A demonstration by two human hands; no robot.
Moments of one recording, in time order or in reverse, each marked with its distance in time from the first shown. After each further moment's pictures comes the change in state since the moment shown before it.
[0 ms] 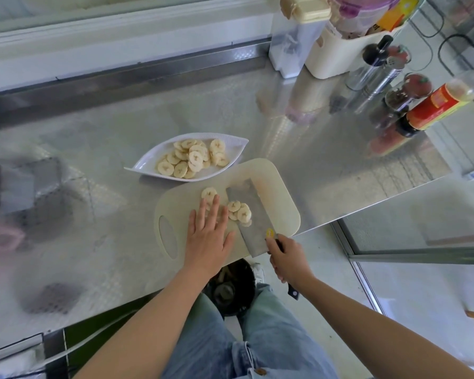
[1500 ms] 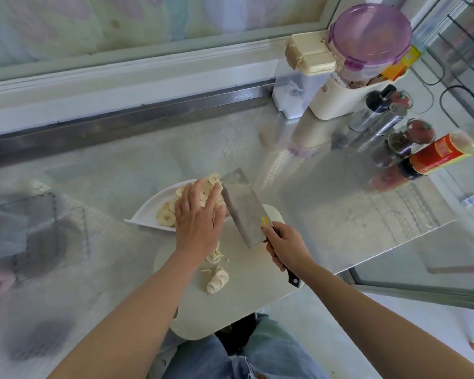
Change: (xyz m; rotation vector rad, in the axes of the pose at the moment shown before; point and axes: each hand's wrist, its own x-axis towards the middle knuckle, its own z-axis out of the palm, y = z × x) left_hand 0.119 -0.031 -0.080 -0.155 0.251 -0.138; right_hand 0.081 -0.110 -0.030 0.055 -0.089 -0.066
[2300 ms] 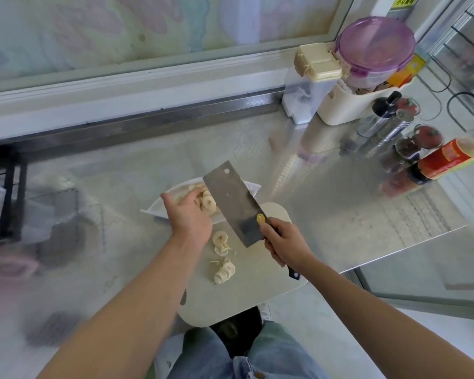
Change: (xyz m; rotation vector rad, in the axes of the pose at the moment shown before) left_hand -0.002 0.007 -0.050 -1.970 -0.006 -0.821; right_hand -0.017 -0.009 0.007 0.001 -0.095 -0.214
